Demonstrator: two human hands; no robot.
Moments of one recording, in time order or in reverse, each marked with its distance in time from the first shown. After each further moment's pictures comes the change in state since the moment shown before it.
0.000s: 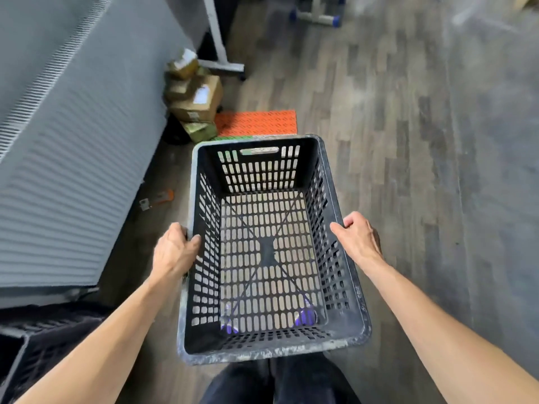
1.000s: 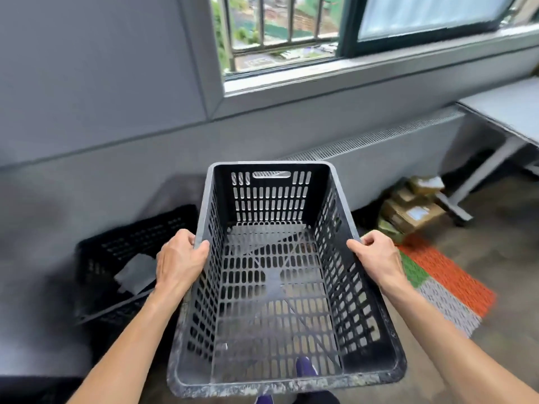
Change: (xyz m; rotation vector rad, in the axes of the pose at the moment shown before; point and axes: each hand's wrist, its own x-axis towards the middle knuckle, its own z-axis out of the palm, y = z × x) left_hand -0.138 -0.281 -0.263 -0.266 0.730 -0.687; right_hand -0.188 -0.385 0.203 -0.136 -0.366 -0.846
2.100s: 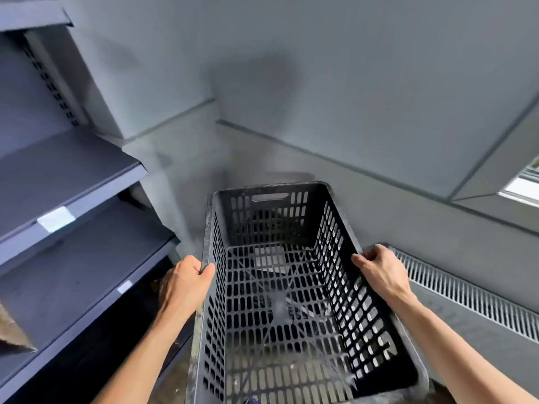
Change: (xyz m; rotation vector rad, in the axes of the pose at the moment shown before) left_hand -0.033 -0.183 -0.099 0.056 0.408 -0.789; right_hand 0.019 -0.292 0.261 -0.258 -0.666 -0.804
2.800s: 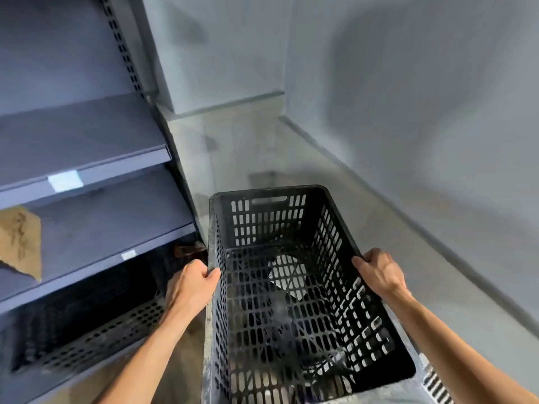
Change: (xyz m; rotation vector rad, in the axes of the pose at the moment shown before) left_hand 0.057 0.043 0.074 -0.041 0.066 -0.424; right_hand 0.227 -0.060 0.052 -0.229 -0.355 -0.285
